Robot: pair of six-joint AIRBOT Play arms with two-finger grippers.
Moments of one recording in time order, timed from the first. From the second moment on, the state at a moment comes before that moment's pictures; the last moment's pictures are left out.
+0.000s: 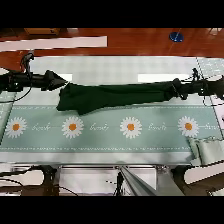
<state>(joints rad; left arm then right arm) 0.25 -1.49 1.15 0.55 -1.20 -1.01 -0.33 -1.74 1.23 -0.74 1.02 1.32</state>
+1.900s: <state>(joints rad) -0.69 -1.76 1.21 0.14 -0.84 -1.14 -0.35 -0.81 1.34 -0.95 1.63 1.44</state>
